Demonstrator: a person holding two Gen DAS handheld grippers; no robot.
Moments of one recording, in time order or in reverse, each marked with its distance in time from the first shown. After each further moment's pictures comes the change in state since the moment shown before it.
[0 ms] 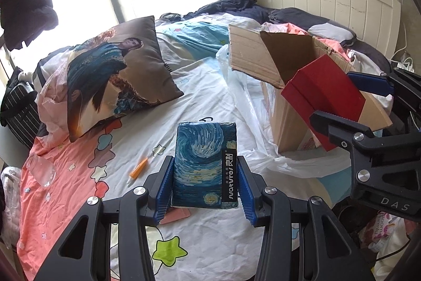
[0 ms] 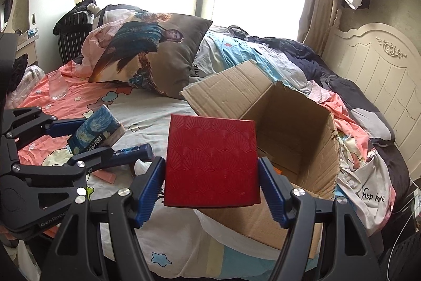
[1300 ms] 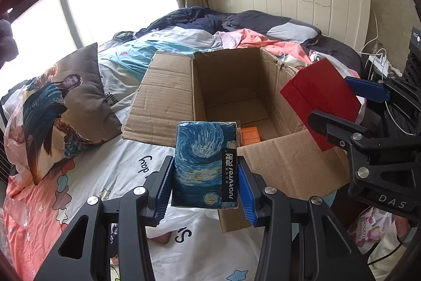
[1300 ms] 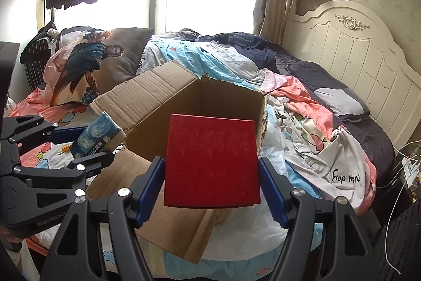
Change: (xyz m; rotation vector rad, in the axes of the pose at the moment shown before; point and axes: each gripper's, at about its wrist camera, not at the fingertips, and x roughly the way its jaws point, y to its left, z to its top) left arm 0.030 -0.093 0.064 0.112 -0.031 -0.153; right arm -0.010 -0.104 -0.016 0.155 -0.022 -0.129
